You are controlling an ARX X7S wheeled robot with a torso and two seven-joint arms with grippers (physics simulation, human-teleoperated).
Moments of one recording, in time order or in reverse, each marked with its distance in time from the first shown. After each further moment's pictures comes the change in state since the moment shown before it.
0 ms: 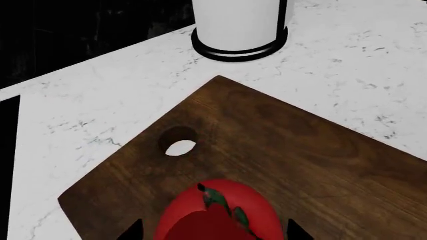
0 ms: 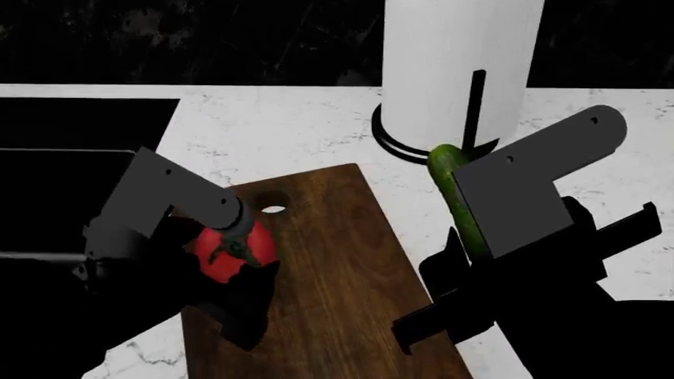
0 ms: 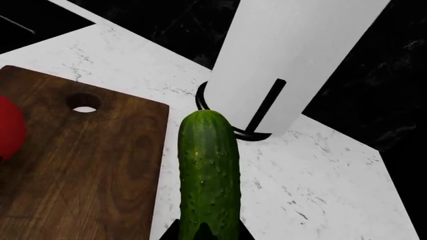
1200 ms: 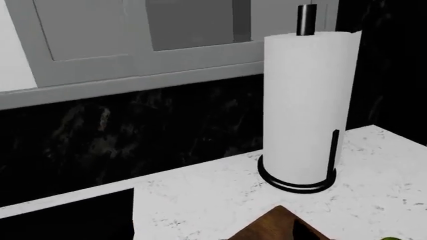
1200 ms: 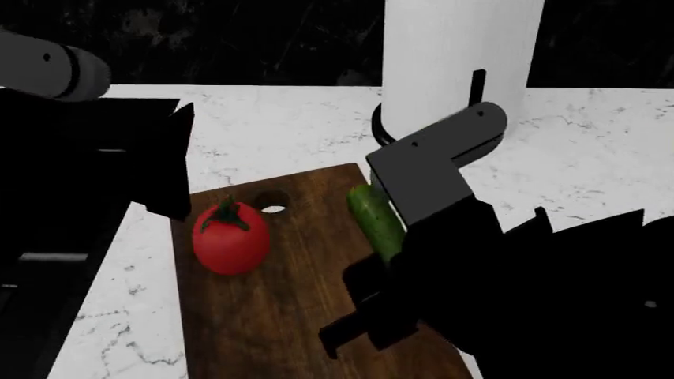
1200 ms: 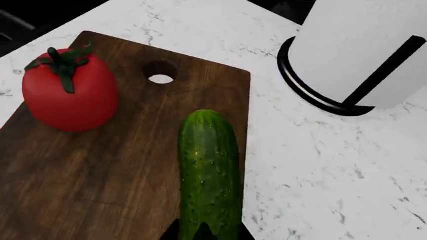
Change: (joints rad) left arm -0.104 -0.027 -0.298 0.218 -0.223 -0.036 -0.316; right arm 0.166 -0.203 -0.144 0.306 0.209 0.112 0.030
